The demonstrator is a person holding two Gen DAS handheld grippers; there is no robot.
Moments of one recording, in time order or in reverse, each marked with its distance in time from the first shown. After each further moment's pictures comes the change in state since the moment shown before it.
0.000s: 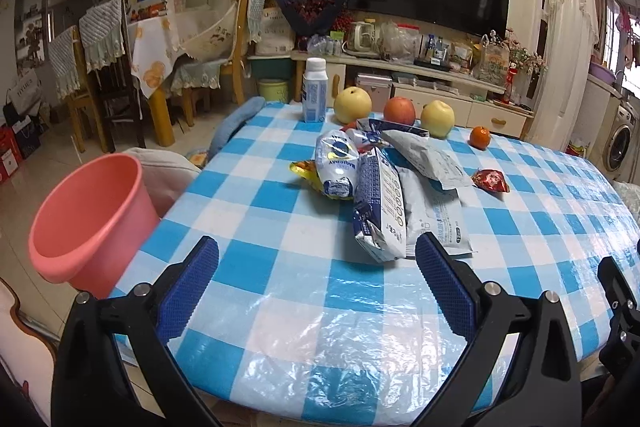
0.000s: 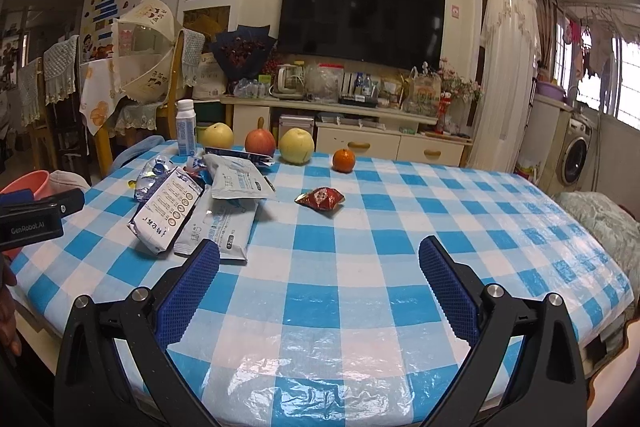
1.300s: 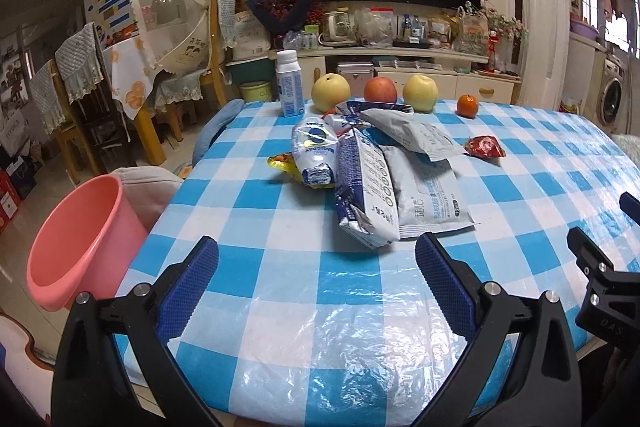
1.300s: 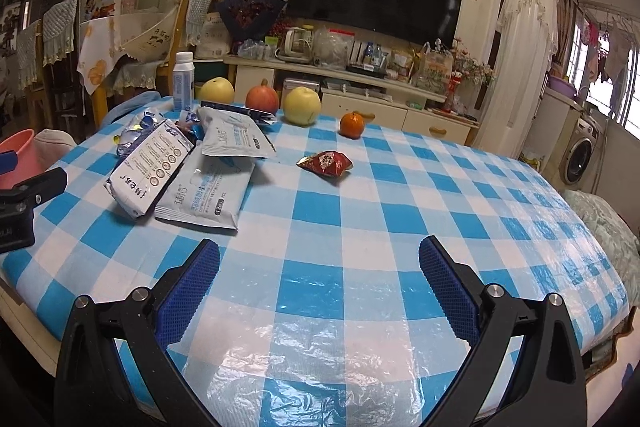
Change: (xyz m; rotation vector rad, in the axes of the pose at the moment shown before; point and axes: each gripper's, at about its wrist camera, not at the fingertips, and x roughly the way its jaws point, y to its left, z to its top) left arm 0.019 -0.027 -0.012 0.151 0.022 -0.017; right arm 0.050 0.007 -0.011 -0.061 0.140 -0.004
